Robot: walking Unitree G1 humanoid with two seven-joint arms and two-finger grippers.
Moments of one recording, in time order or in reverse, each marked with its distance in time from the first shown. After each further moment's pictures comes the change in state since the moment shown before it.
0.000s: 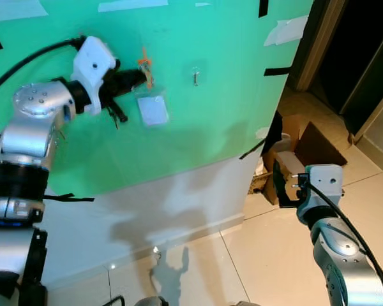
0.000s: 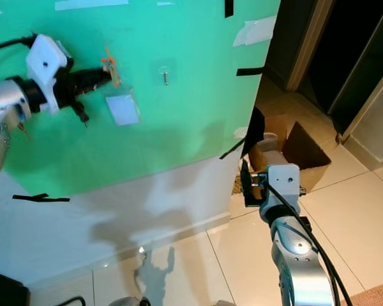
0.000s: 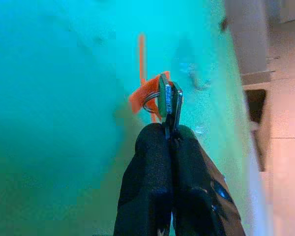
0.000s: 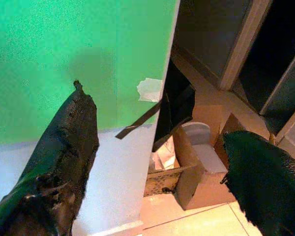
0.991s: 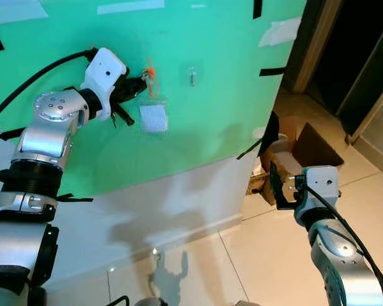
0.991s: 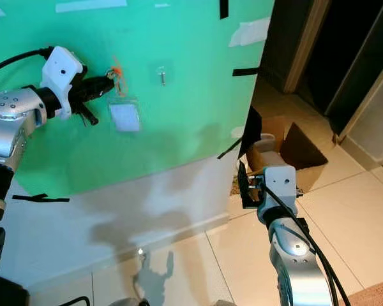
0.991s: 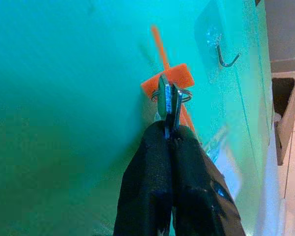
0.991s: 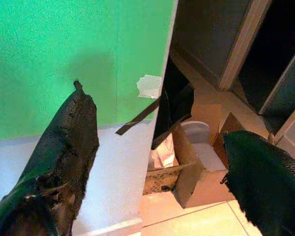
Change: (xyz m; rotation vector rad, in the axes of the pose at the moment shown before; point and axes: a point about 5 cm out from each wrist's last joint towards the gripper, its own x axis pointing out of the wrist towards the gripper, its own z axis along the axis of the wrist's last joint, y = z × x) left arm 0.015 0.004 -0.017 -0.024 0.095 0.127; right arm -0.001 0.003 -0.002 -0.004 0.009 0.010
